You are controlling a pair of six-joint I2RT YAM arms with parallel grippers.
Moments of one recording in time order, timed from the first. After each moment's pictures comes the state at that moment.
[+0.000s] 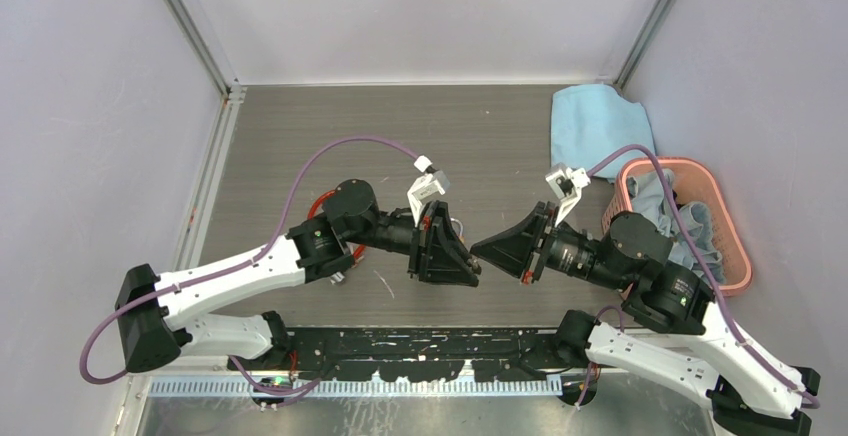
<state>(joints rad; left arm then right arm) -1.08 1.19 0.97 0.32 0.76 -0.65 0.97 0.55 1.00 -0.48 -0.20 0.65</state>
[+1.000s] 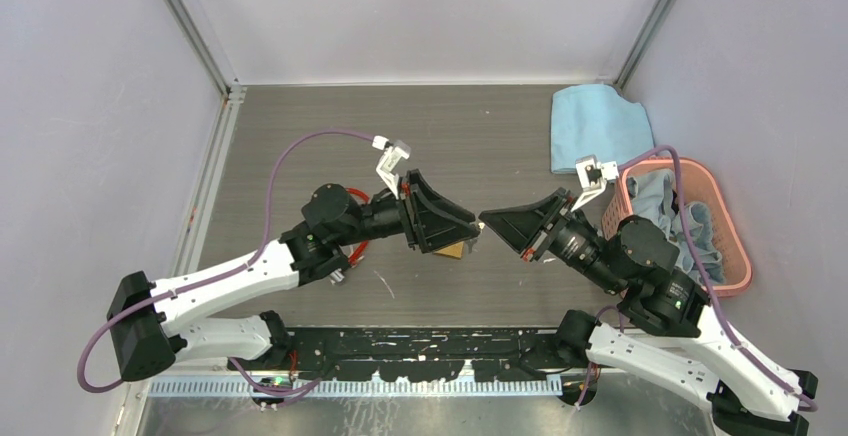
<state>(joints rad) -1.02 1.14 0.87 0.53 0.40 -0.78 0.97 0.52 0.94 -0.33 0.07 0.74</state>
